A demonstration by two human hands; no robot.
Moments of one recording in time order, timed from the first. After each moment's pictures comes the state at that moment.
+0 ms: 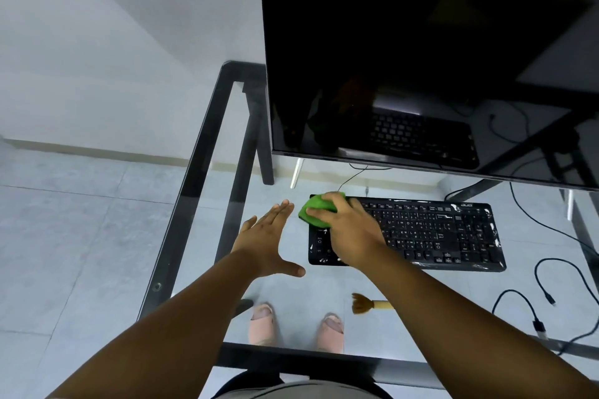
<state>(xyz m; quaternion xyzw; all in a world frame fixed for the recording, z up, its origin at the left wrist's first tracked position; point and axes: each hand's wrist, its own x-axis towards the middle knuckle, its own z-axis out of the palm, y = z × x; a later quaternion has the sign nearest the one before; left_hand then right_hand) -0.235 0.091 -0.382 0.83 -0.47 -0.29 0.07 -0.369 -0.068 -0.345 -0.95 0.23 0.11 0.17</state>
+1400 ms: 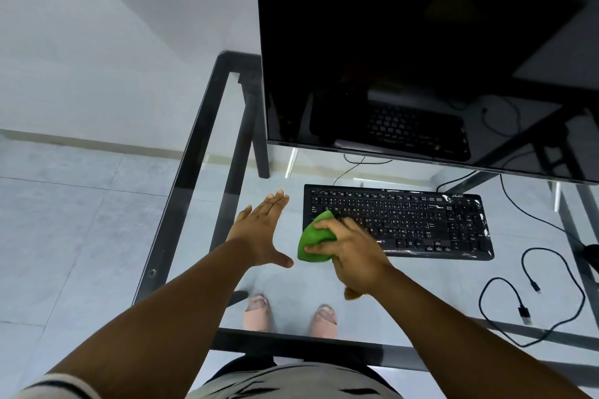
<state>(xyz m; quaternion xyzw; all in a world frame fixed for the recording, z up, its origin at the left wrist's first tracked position) -0.239 0.092 -0.382 0.83 -0.48 -0.29 0.03 -0.425 -0.051 -0.362 -0.97 0.13 0.05 0.21</state>
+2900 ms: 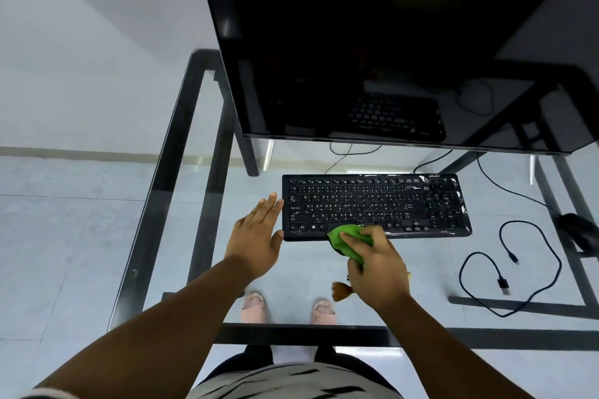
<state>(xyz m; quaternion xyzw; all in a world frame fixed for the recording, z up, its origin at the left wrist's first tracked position) -0.289 0.093 -0.399 0.85 -0.47 -0.20 0.14 -0.510 -0.041 -0.378 -0.90 0.38 -0.05 0.22</state>
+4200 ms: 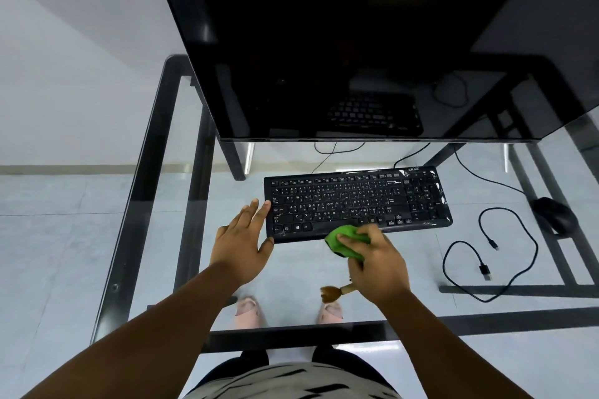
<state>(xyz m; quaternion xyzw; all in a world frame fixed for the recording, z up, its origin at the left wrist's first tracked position) -0.296 0.090 -0.388 0.86 -0.47 -0.21 0.08 -0.532 -0.056 -0.384 -0.90 0.39 -0.06 0.21</state>
